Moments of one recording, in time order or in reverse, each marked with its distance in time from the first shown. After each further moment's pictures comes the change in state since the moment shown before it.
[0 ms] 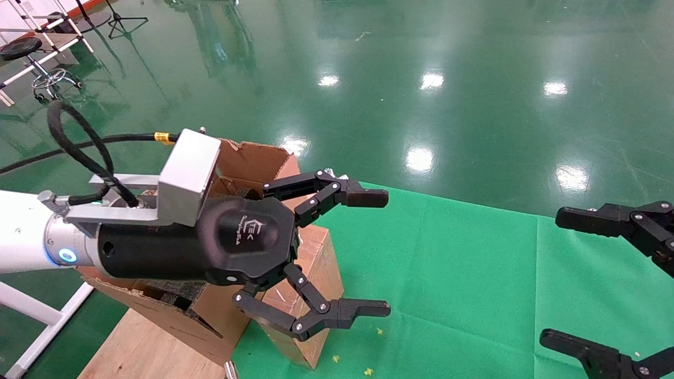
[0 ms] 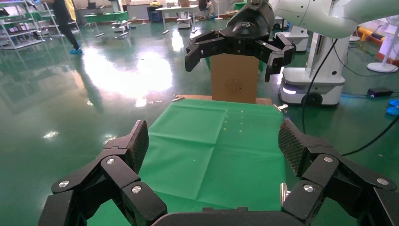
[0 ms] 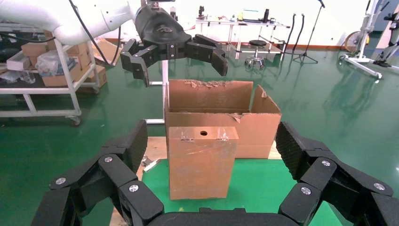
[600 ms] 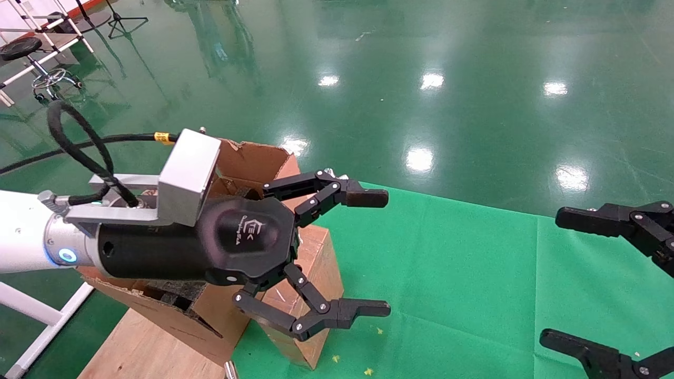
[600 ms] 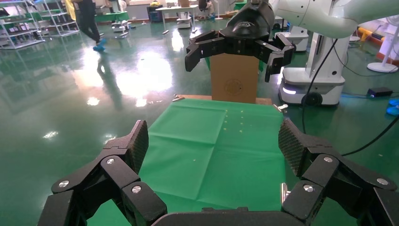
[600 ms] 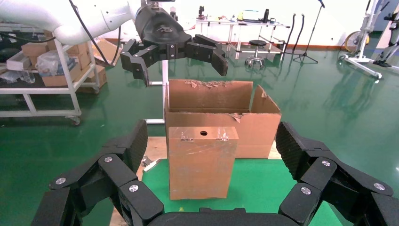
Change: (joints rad) left arm 0.000 0.000 0.000 0.000 0.000 0.000 0.000; right arm 0.000 0.000 0.000 0.000 0.000 0.000 0.000
